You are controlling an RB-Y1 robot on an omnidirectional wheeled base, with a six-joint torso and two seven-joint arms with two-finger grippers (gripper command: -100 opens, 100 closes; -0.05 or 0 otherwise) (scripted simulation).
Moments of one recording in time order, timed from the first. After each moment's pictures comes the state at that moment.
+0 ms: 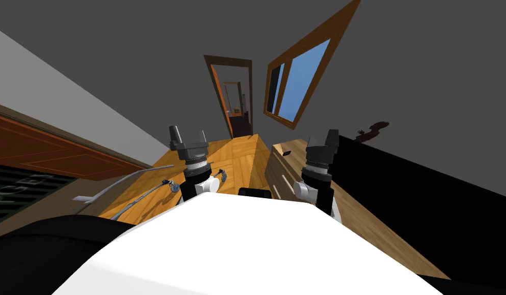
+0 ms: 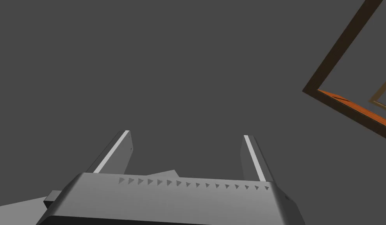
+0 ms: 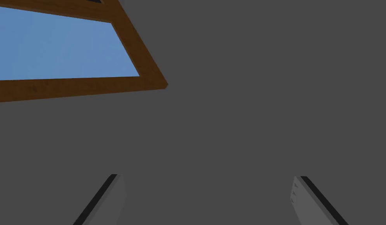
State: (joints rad) left arm 0.53 -0.03 -0.01 -2.40 0.11 -0.58 0.14; right arm 0.45 0.01 -0.03 -2.31 0.00 -0.47 0.15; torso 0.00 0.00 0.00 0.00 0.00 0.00
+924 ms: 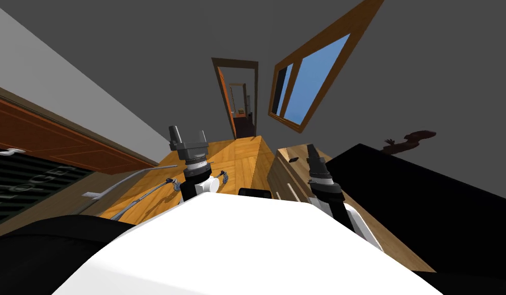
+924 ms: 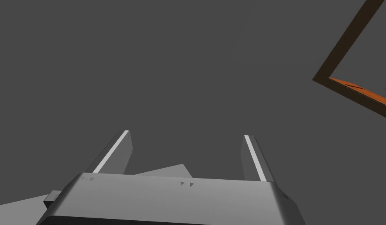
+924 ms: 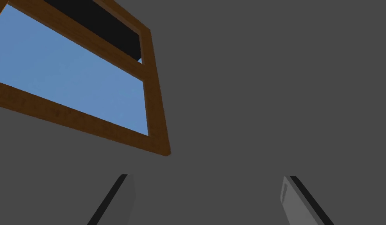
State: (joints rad) left arm 0.53 -0.03 -0.01 -2.40 0.11 -0.58 0.14; right arm 0.65 -0.25 -0.08 -2.31 0.13 -0.46 0.25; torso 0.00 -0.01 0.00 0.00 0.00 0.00
